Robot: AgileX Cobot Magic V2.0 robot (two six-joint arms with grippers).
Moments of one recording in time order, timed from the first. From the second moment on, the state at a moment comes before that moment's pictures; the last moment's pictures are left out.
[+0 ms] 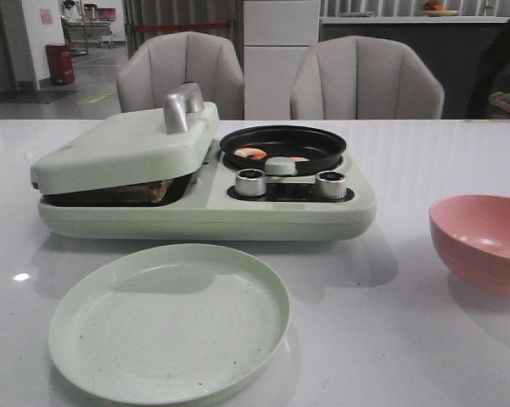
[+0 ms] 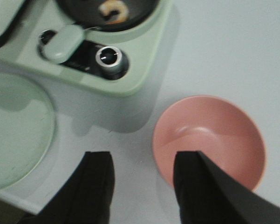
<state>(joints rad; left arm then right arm) -0.45 0.66 -0.68 -0.30 0.75 0.18 0.33 1.06 -0.91 0.03 0.71 0.06</state>
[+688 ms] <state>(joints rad) -0.45 0.66 -0.68 -0.30 0.75 0.18 0.46 0.51 -0.73 -0.08 1.07 0.16</state>
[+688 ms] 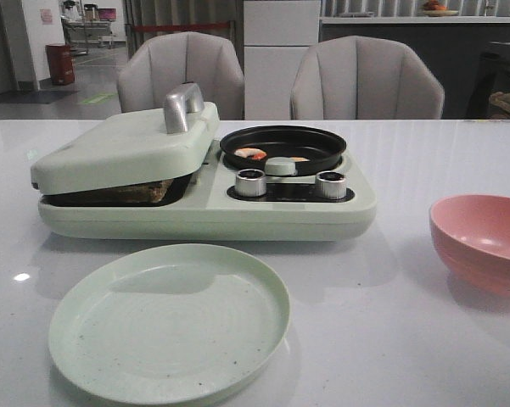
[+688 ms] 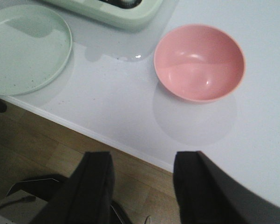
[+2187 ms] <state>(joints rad) -0.45 0.66 -0.68 -0.12 0.78 0.02 0.46 0.42 -0.64 -0.08 1.04 0.17</state>
